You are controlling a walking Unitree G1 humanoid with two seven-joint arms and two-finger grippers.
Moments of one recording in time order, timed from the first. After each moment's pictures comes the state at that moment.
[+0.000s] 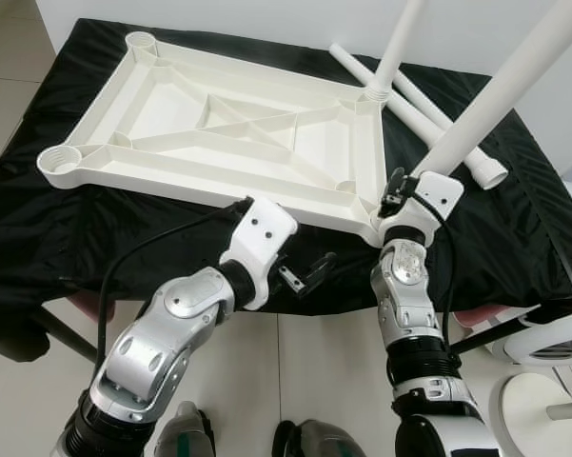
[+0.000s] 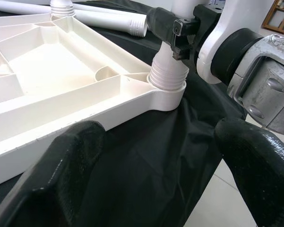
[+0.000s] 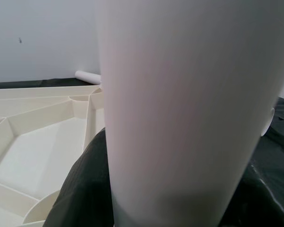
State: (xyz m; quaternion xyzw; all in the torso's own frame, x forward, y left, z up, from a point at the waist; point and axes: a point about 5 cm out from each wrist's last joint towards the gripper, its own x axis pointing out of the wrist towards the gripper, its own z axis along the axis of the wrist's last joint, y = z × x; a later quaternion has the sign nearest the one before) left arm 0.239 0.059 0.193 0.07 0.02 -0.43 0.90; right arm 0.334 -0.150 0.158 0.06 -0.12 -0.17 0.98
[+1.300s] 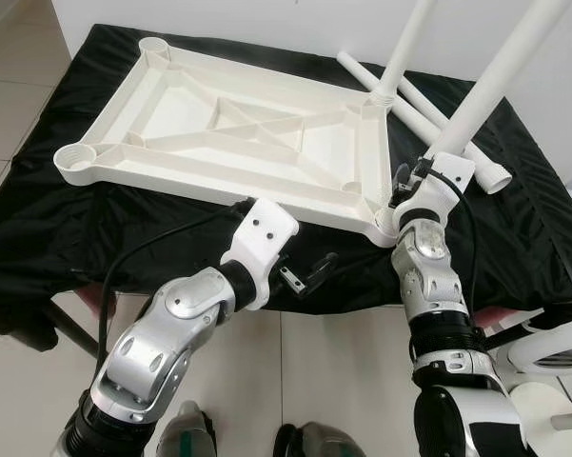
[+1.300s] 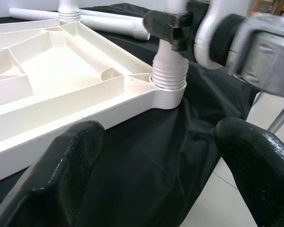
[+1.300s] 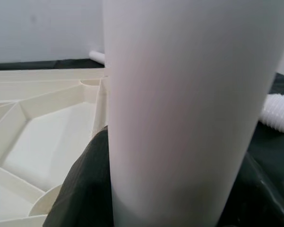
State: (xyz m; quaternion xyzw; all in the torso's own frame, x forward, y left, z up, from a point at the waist) left arm 0.238 0.058 0.193 0.07 0.02 -0.43 0.90; right arm 0.348 -0.174 0.160 0.06 -0.06 -0.13 0.99
